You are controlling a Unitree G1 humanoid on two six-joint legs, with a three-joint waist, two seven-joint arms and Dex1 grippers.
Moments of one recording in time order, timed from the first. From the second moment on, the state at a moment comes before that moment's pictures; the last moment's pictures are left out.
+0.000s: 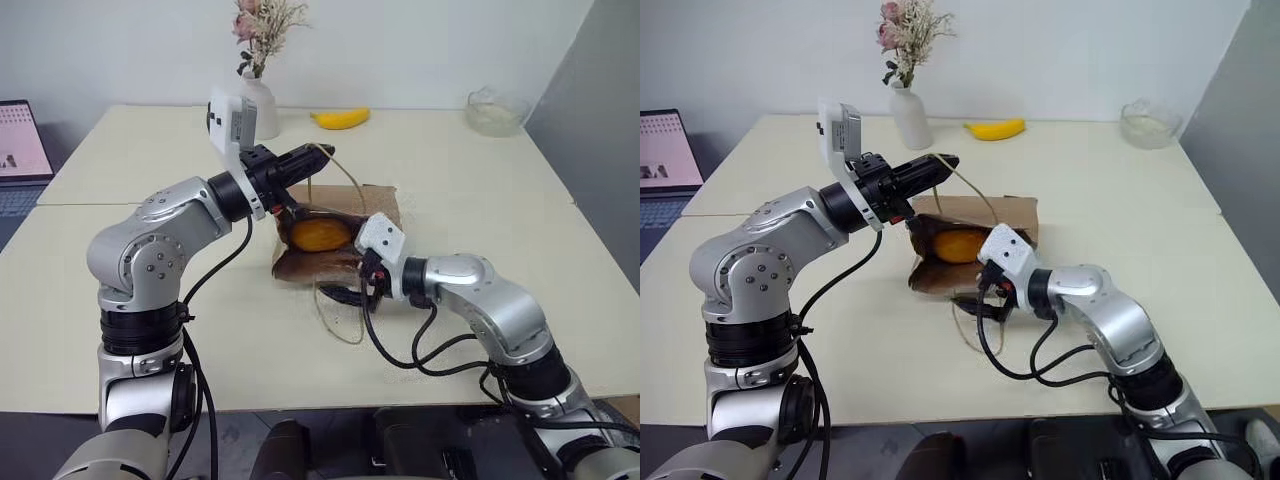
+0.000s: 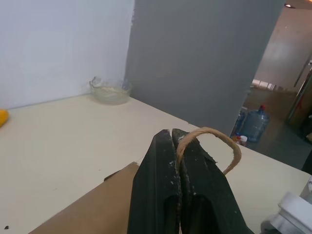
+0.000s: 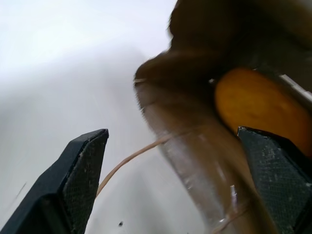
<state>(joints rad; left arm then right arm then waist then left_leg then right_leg) -0.75 0.45 0.16 -0.24 -0.80 0.90 -0.56 -0.58 -0.31 0.30 -0.36 0.23 0.88 0.63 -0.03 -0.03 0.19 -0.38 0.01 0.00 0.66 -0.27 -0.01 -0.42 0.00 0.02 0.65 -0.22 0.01</state>
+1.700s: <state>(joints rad) -0.74 0.44 0.12 -0.17 -0.69 0.82 -0.47 -0.69 -0.48 0.20 -0.34 0.28 0.57 1.09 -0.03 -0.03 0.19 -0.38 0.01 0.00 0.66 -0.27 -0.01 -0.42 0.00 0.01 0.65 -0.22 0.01</state>
